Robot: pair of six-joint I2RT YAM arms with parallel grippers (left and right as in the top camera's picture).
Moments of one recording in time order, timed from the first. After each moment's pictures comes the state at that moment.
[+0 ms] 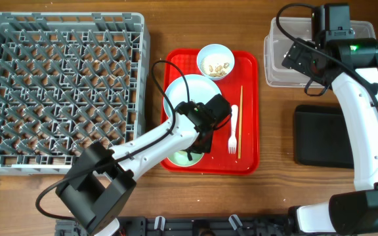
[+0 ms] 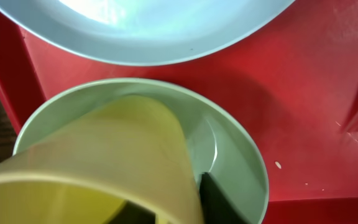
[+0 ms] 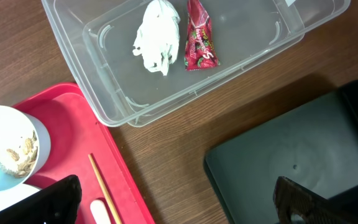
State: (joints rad) left arm -0.84 1.80 1.22 -0.95 -0.08 -0.65; right arm 0.06 1.60 1.62 -1.16 0.27 0.53
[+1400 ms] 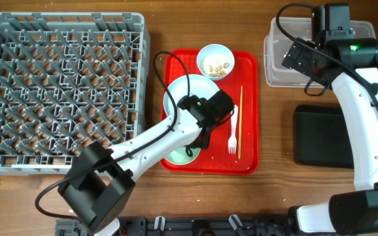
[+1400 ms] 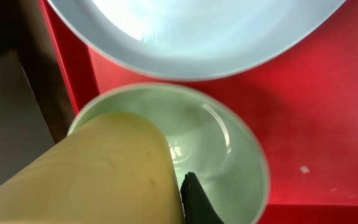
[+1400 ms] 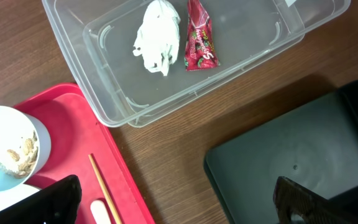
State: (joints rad) left arm -0.84 1.81 1.31 -1.08 -0.19 -0.63; right arm 0.06 1.60 1.62 -1.16 0.27 0.53
